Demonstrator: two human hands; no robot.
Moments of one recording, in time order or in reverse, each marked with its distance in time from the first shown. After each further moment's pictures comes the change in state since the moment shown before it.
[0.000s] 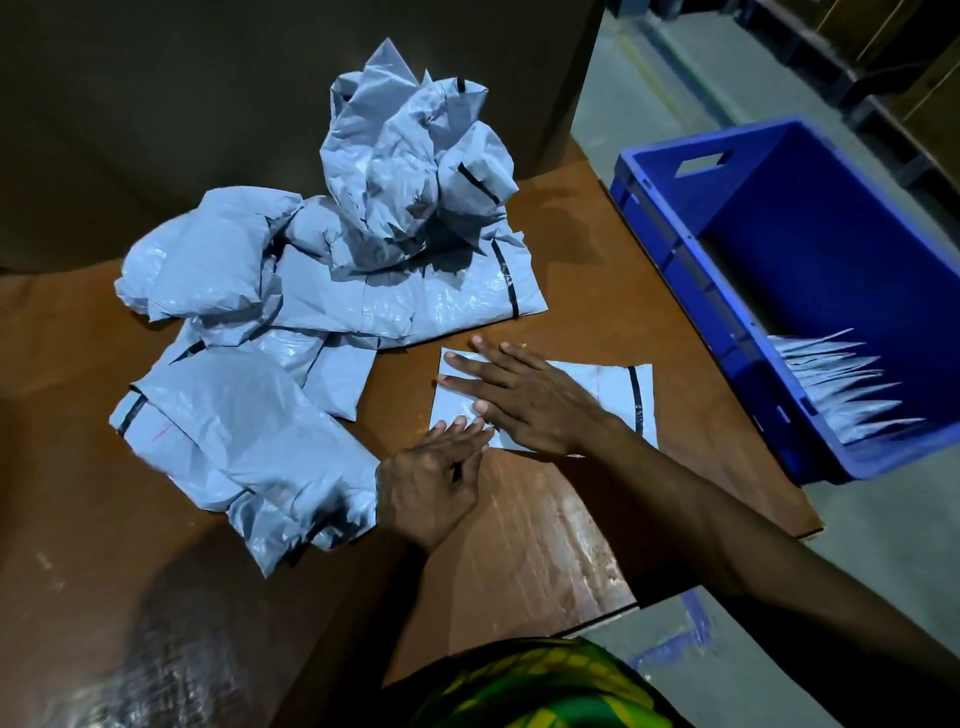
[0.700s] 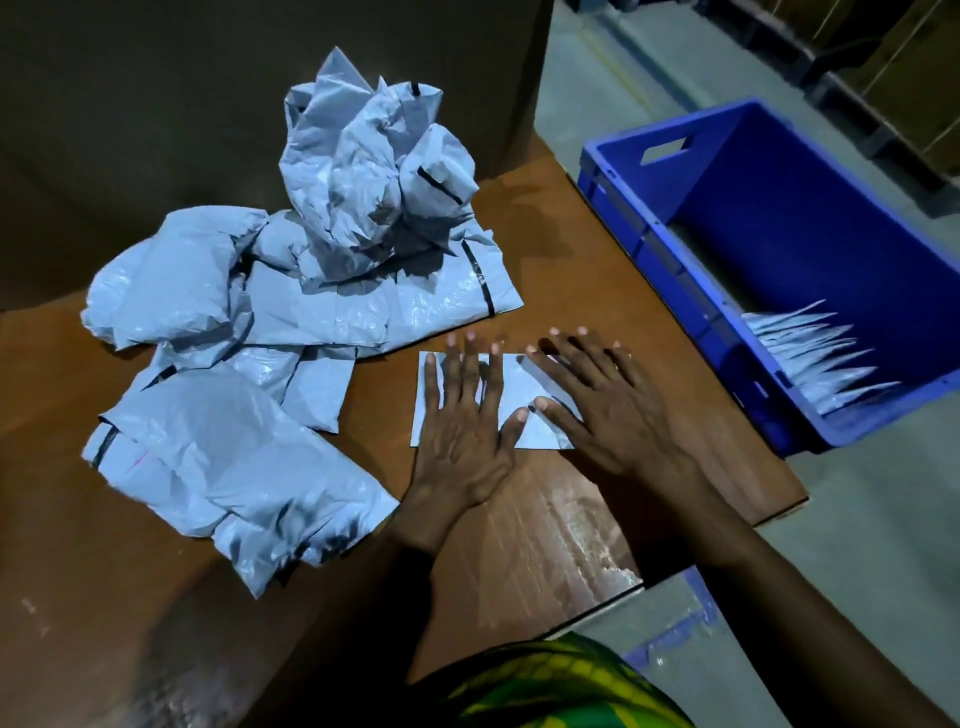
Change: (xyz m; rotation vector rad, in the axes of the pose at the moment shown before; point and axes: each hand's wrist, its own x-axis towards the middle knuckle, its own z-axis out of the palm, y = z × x) left_hand 0.050 0.018 0.043 0.474 -0.299 0.226; right_hand -0.087 0.005 -0.011 -0.190 0.174 0.522
